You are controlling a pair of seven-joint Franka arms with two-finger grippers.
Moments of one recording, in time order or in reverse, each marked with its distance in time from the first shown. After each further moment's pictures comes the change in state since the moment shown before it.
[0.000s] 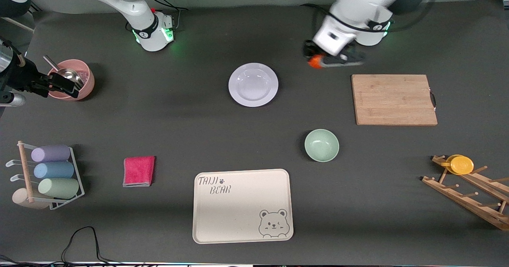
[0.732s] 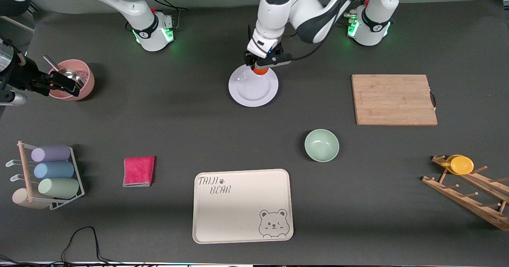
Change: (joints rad) left arm -0.116 0.466 -0.237 0.013 0.409 0.512 -0.681; right arm 0.005 -0.007 0.001 0.001 0.022 -0.028 0.000
